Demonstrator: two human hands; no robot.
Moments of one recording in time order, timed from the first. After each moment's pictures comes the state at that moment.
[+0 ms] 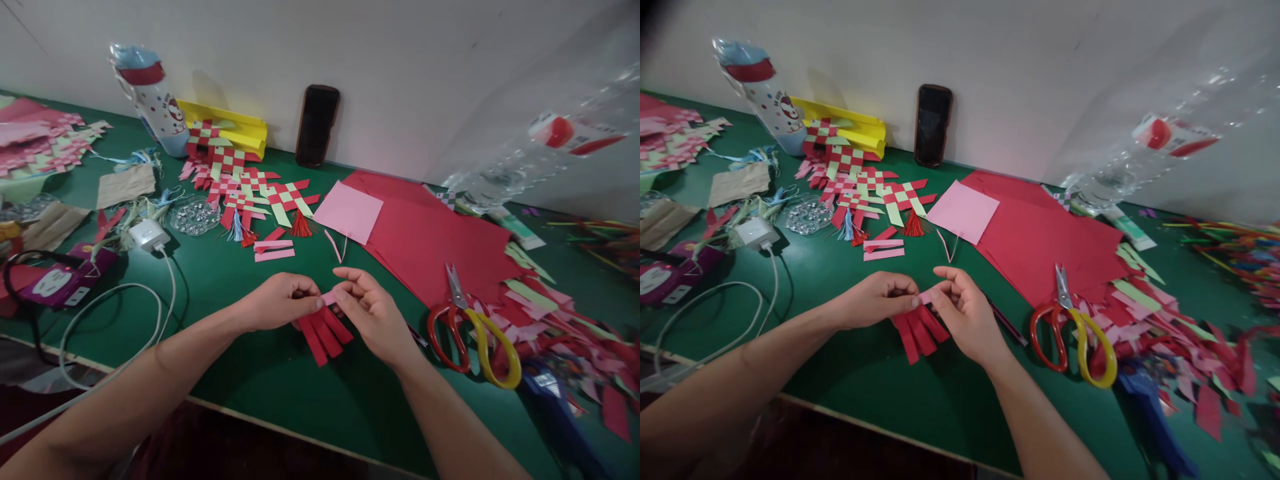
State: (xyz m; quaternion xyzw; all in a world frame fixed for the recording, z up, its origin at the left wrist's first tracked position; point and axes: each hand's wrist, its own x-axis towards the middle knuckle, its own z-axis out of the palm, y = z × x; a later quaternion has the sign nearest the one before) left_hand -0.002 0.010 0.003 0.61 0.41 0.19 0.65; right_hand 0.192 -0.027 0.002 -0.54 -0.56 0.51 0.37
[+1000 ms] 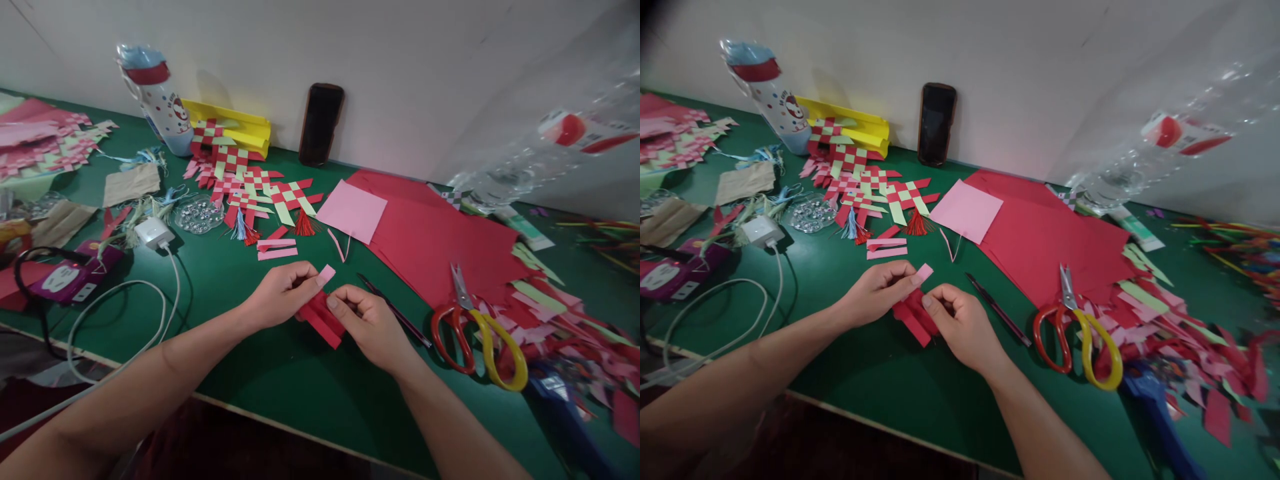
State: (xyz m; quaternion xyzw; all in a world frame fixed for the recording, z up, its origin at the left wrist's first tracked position) left_hand 0.002 0.006 0.002 0.62 0.43 0.29 0.58; right_hand 0.187 -0.033 0.000 -0.53 -0.60 0.52 0.30
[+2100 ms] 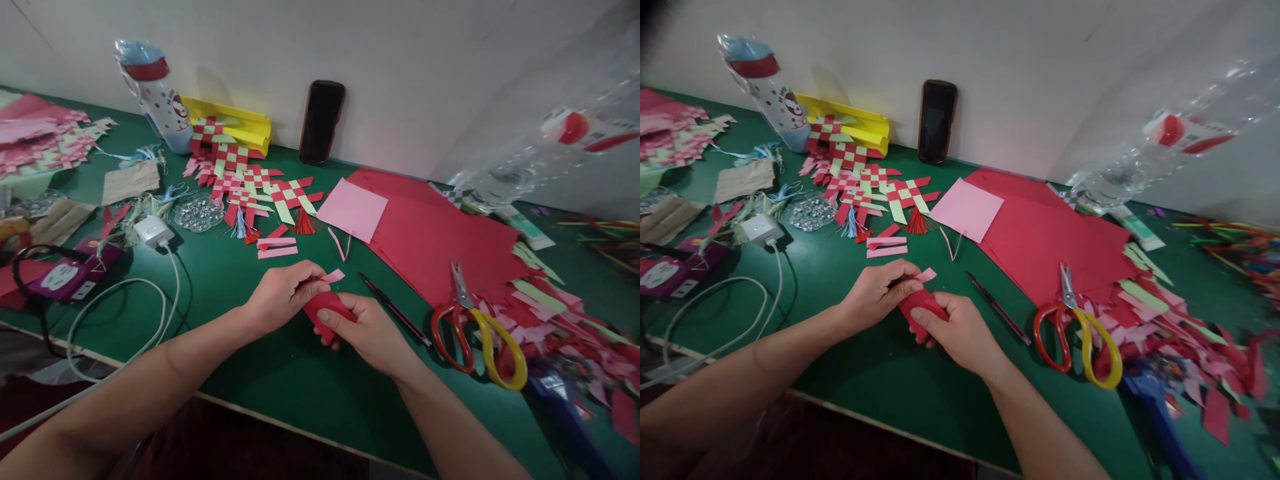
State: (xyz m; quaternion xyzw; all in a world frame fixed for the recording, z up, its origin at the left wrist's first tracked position) left_hand -0.003 0.006 -0.010 0.76 0.41 0.34 0.38; right_hand 0.180 -0.035 0.008 -0.52 -0.52 0.63 0.25
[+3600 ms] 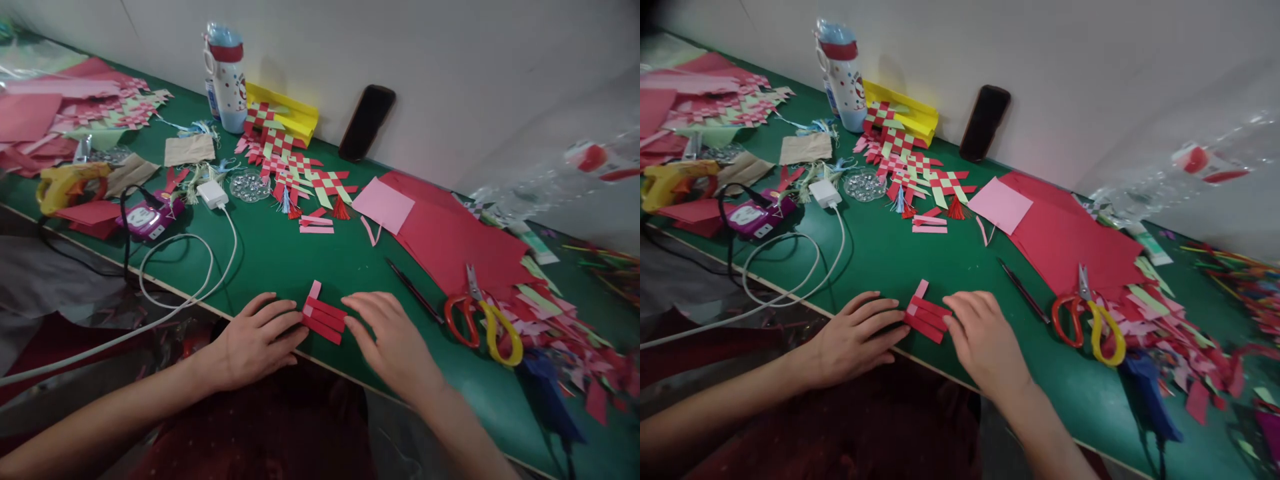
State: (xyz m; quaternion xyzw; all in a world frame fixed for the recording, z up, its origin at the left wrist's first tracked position) left_hand -0.102 -0.134 -0.046 0.91 0.35 0.24 0.02; right_hand 0.164 -0.098 0.005 -0.45 -0.87 0.08 0.17
